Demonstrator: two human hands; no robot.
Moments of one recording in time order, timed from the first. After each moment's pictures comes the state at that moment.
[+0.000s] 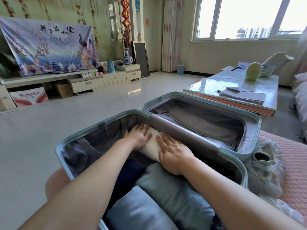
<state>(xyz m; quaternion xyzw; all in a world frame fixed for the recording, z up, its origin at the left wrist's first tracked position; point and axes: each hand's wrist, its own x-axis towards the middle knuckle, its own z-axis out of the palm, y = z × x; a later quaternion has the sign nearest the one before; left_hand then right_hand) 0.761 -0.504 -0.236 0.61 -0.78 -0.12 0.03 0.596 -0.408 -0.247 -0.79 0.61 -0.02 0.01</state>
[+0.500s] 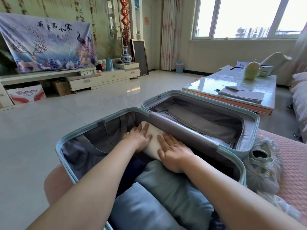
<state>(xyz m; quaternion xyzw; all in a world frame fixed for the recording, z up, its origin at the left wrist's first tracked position) 0.758 -0.493 -0.245 0.63 -0.77 -0.11 0.01 0.594 -0.406 -0.246 -0.77 0.63 -0.01 0.09</state>
